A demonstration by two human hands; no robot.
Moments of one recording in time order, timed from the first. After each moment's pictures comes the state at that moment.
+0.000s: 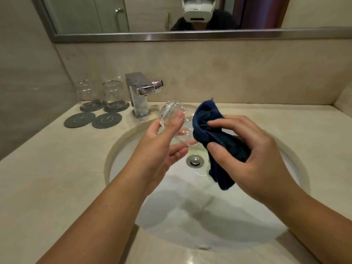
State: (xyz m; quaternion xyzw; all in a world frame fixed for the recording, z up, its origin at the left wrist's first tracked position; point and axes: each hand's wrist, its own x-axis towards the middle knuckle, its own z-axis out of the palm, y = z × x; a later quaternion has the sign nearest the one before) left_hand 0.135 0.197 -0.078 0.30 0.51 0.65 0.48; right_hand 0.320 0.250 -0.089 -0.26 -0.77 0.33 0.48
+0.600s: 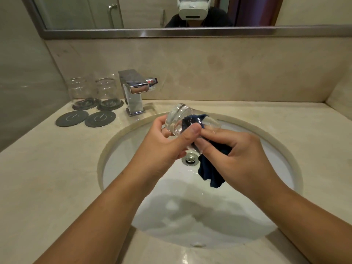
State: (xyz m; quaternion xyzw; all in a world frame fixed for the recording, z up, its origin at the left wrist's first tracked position) left_hand 0.139 0.203 -0.093 0.43 0.54 0.59 0.42; right_hand 0.310 0.249 -0.092 -0.28 -0.76 0.40 0.43
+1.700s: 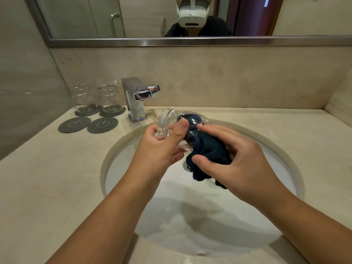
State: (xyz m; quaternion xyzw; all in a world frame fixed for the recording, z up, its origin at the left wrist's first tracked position) left_hand 0.136 0.203 -0.086 0.34 0.55 0.64 0.41; right_hand 0.310 0.253 -0.096 -0.30 -0.75 0.41 0.42
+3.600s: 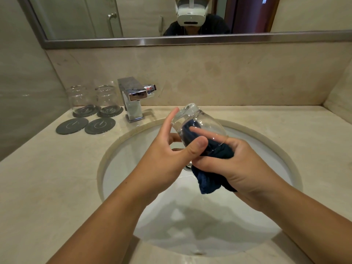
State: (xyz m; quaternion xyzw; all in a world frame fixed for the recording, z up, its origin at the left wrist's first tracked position) left_hand 0.139 0.204 -0.096 0.53 0.53 0.55 0.38; right_hand 0.313 0.243 -0.073 -0.31 -0.60 0.66 0.34
